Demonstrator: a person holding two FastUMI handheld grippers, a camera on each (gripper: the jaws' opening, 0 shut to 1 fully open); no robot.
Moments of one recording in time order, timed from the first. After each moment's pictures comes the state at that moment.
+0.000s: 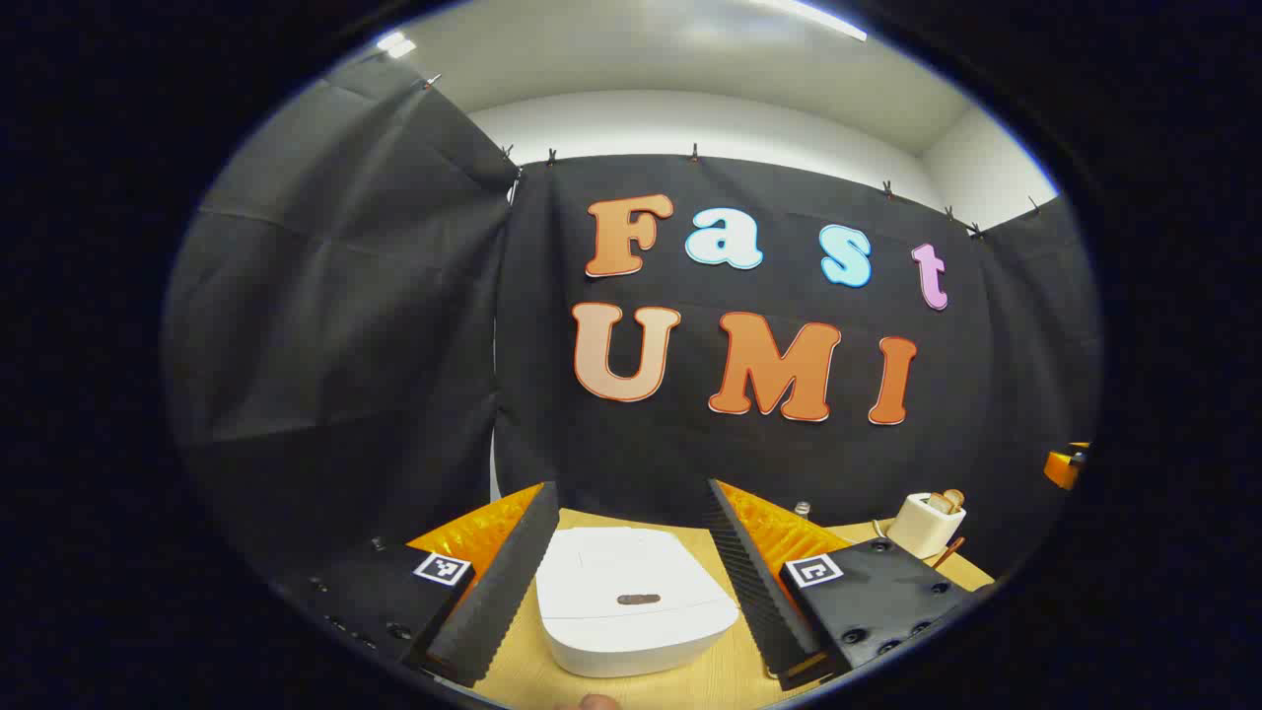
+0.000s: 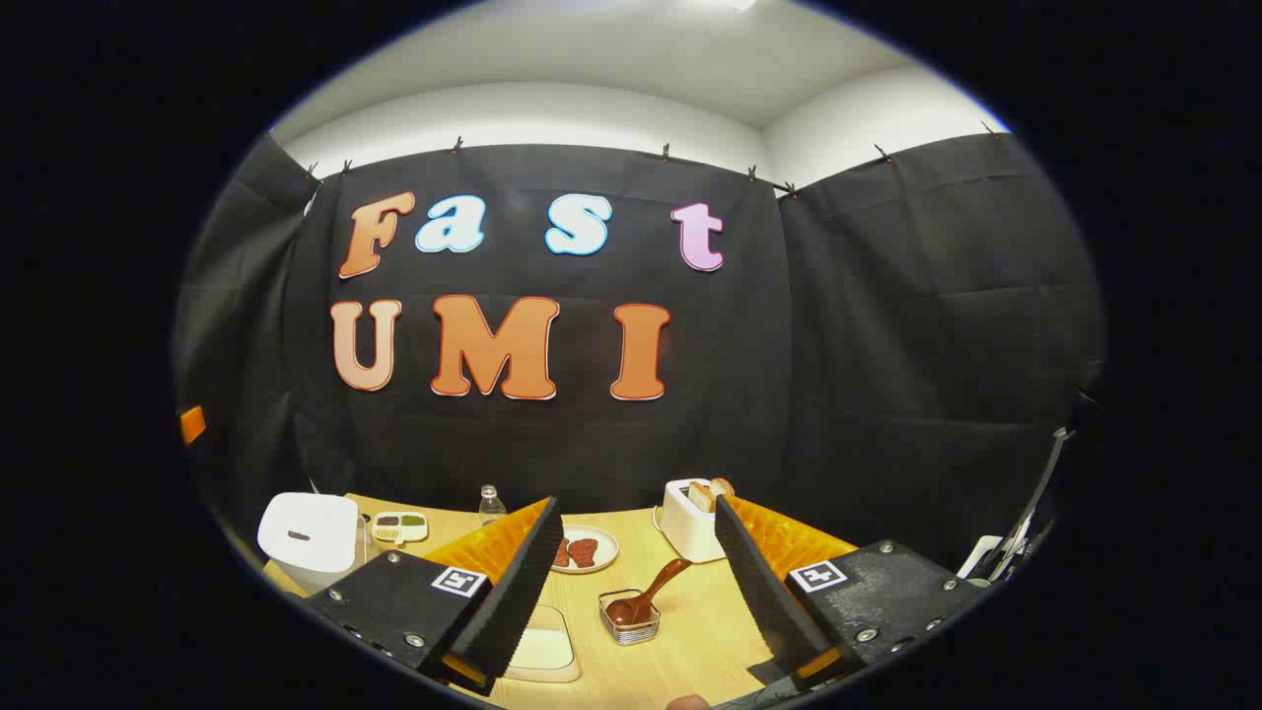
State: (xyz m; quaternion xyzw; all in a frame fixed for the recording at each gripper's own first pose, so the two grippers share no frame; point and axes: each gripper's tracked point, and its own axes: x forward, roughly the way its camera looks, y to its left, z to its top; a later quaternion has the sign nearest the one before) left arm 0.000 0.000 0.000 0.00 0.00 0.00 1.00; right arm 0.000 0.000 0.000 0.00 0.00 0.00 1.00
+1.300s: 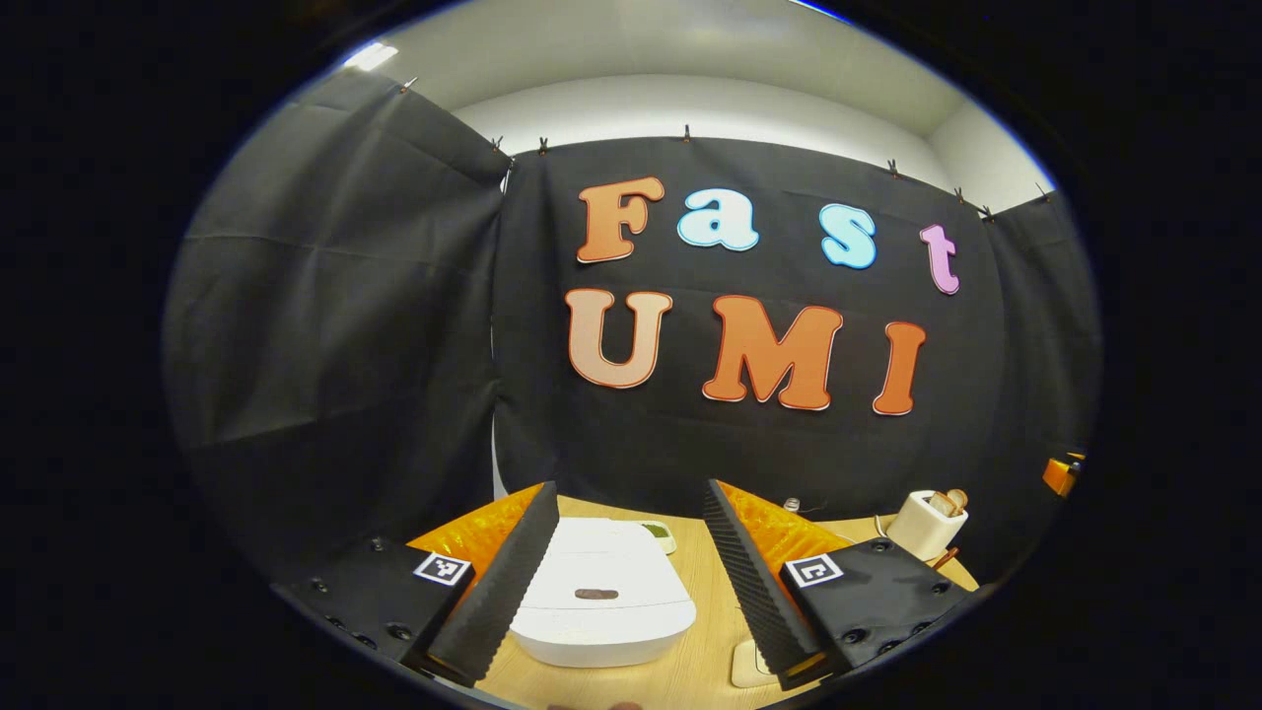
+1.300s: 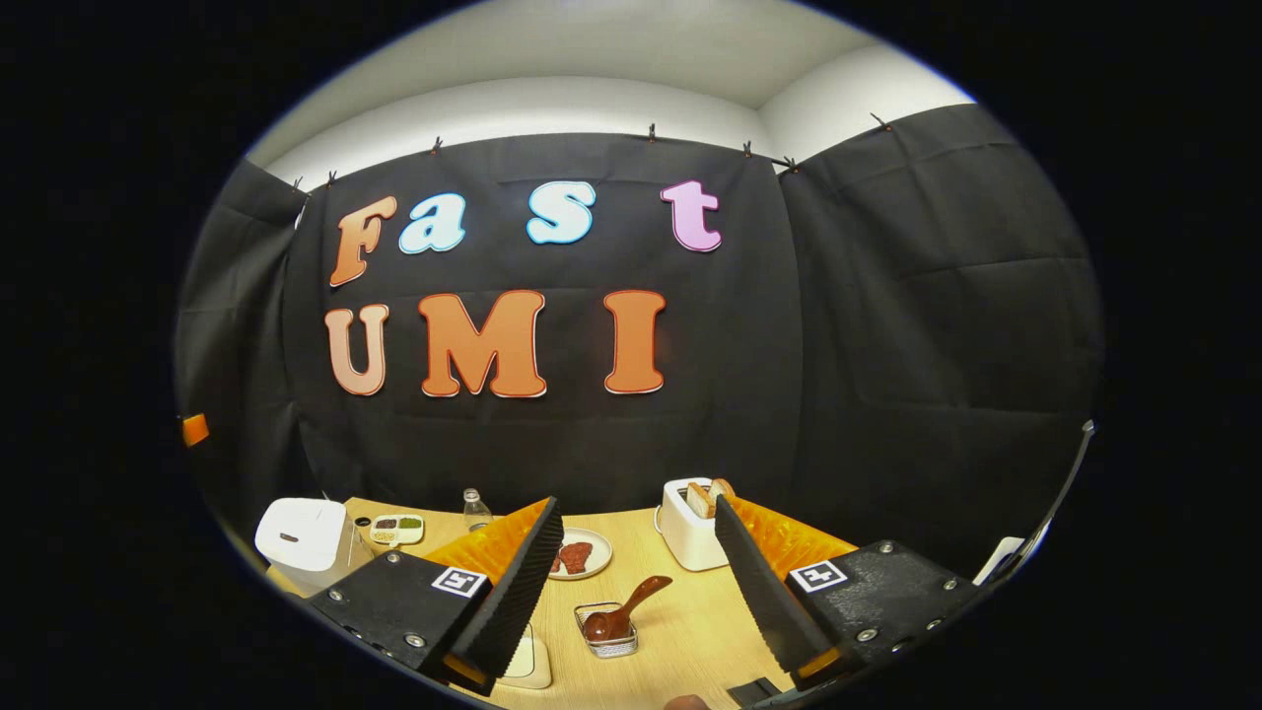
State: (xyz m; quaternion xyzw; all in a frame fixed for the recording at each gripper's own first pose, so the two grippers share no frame) left arm 0.011 -0.055 -0.003 0.00 0.04 0.03 1.00; right arm 0.059 -0.044 -0.015 0.01 0.03 0.04 1.00
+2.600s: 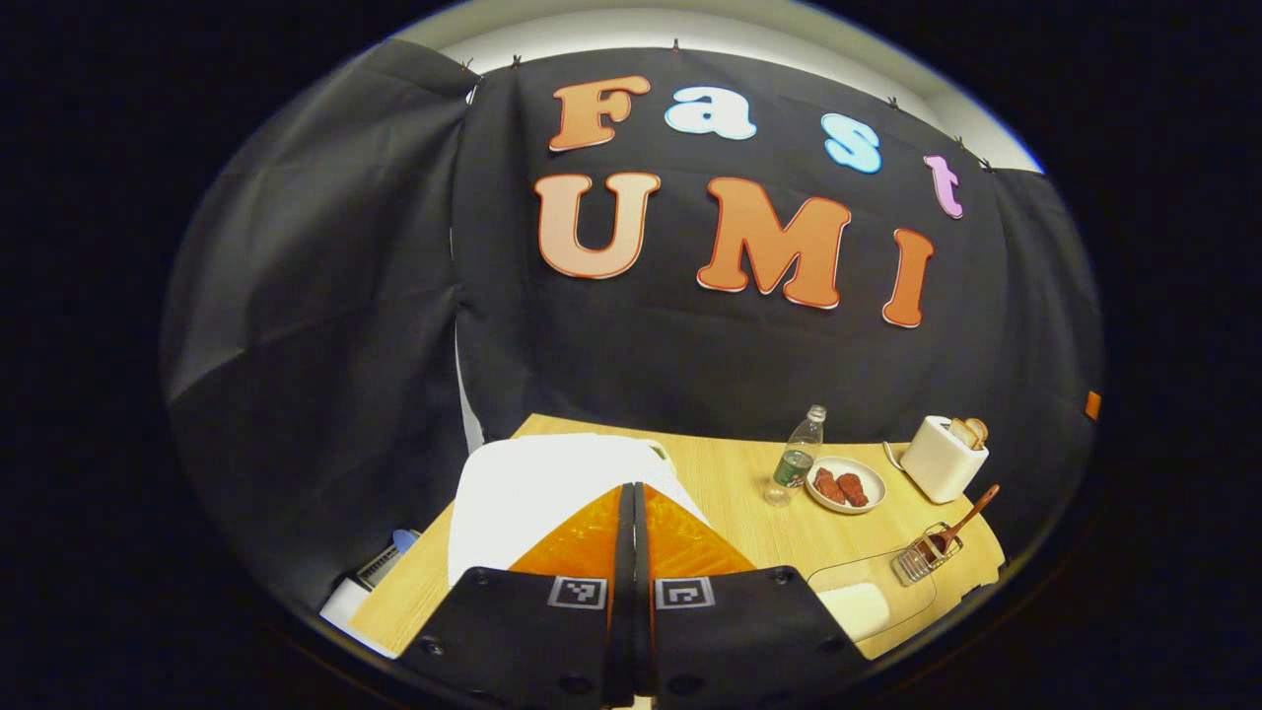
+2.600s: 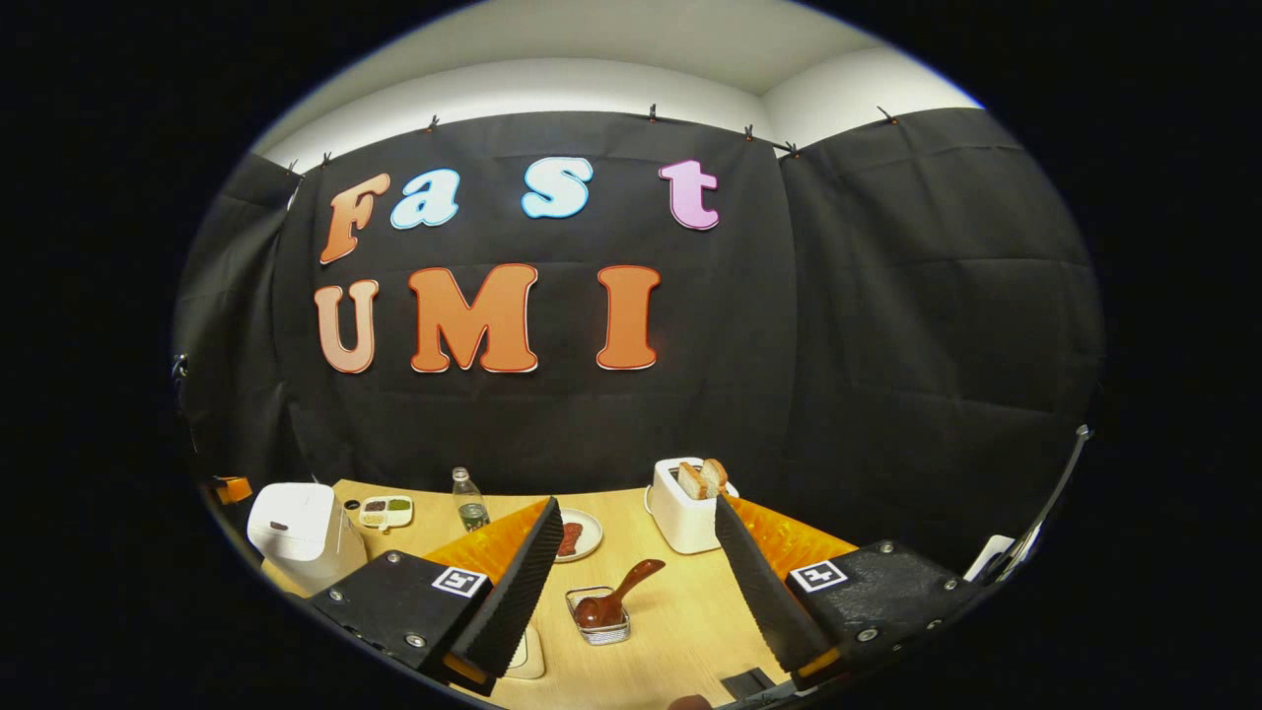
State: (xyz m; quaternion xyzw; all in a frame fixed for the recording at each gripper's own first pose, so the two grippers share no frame) left arm 0.106 -0.031 -0.161 0.00 0.18 -0.01 0.98; right arm 0.063 -0.050 -0.034 0.00 0.06 0.01 1.00
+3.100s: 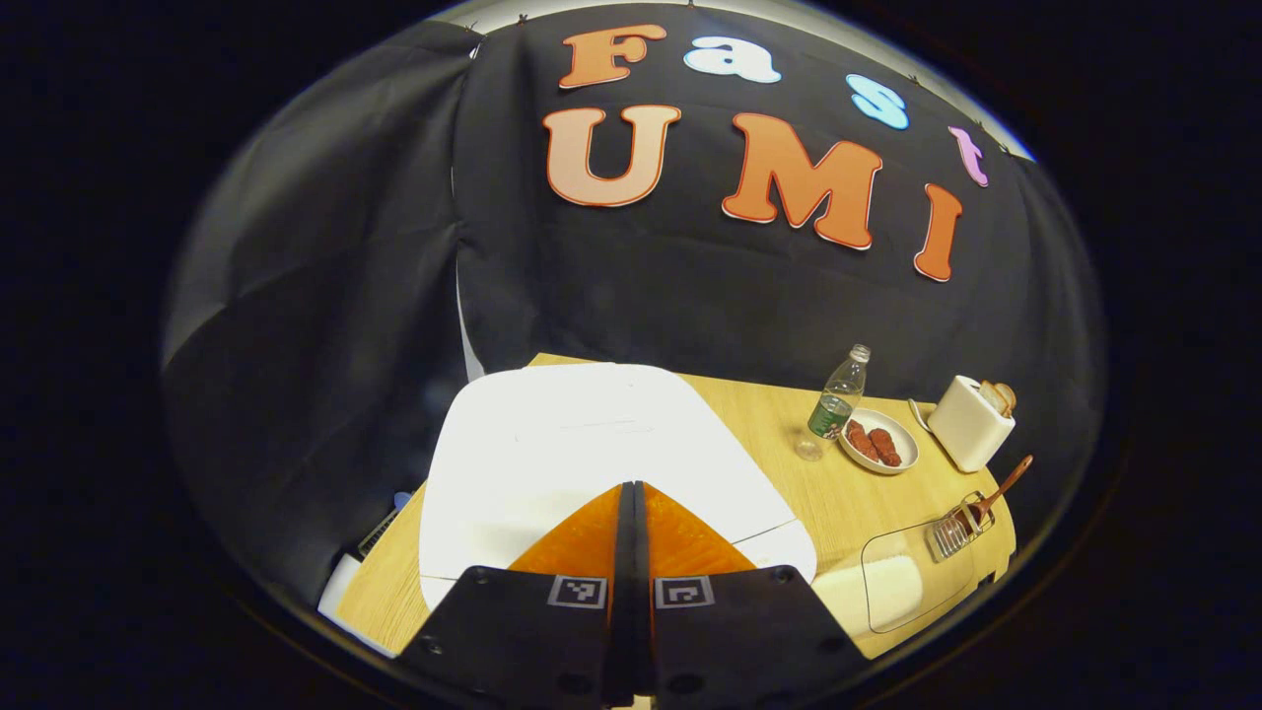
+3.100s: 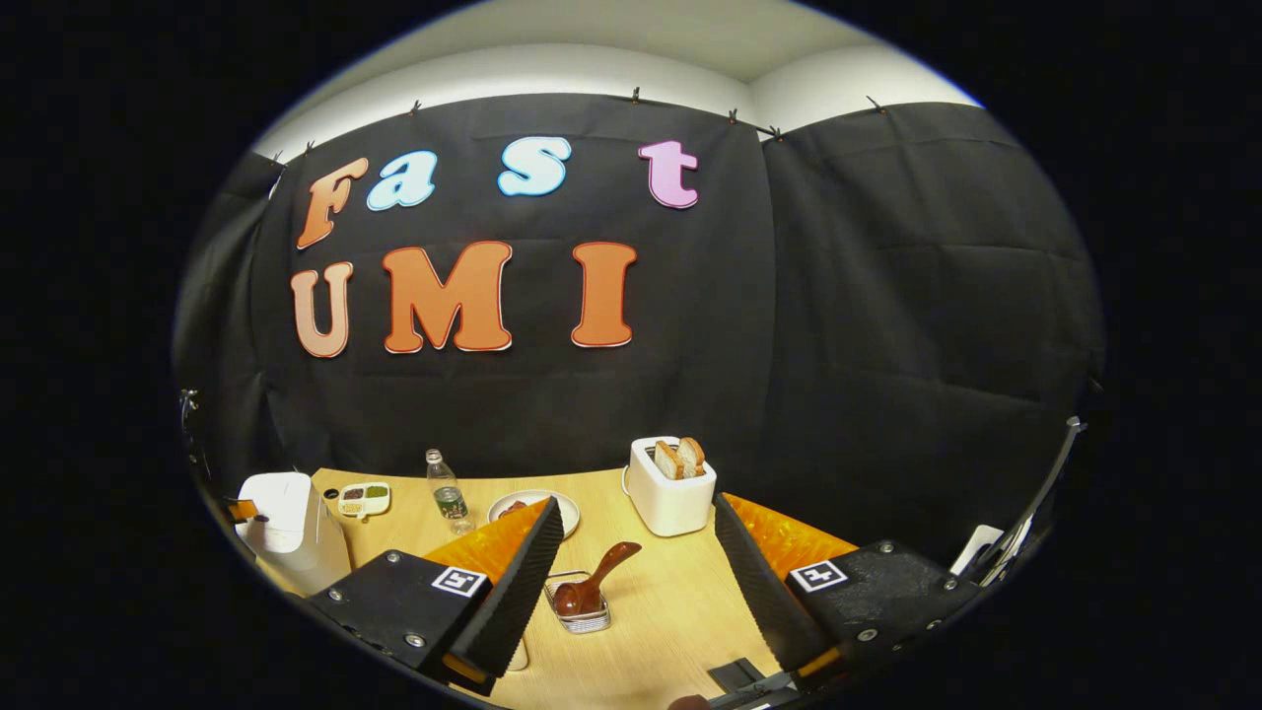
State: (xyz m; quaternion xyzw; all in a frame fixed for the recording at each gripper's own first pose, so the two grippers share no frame) left arm 0.116 -0.008 -0.233 0.01 0.26 0.00 0.96; right arm 0.066 -0.063 -0.053 0.00 0.09 -0.01 1.00
